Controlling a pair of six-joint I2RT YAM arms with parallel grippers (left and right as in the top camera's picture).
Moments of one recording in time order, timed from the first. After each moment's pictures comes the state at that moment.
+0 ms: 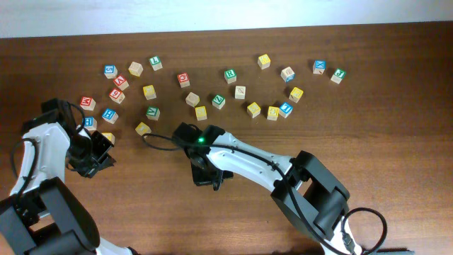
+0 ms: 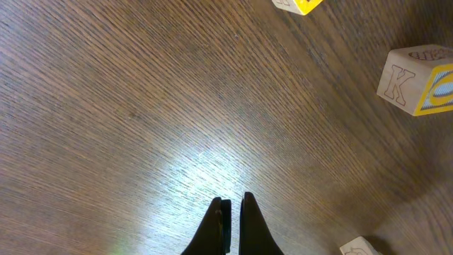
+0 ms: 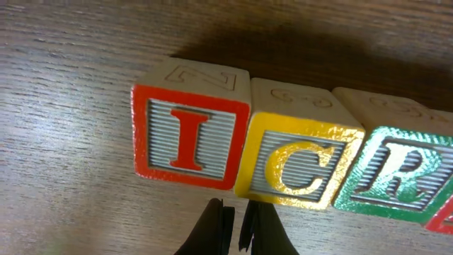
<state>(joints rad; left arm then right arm) 0.40 1.75 1.23 -1.08 0.19 -0.41 0.89 2.11 1.54 -0.98 -0.09 0.76</state>
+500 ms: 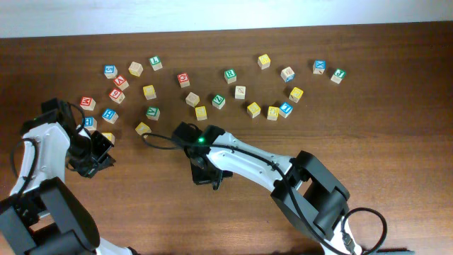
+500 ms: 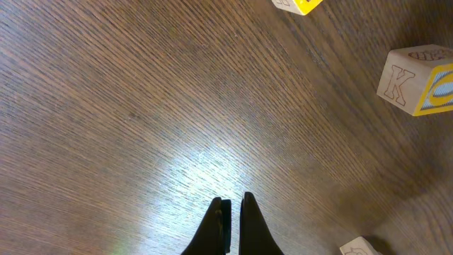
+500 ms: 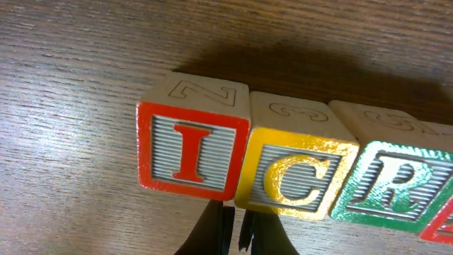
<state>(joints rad) 0.40 1.75 1.23 -1.08 0.19 -0.41 0.89 2.12 1.54 -0.97 -0.07 0.76</state>
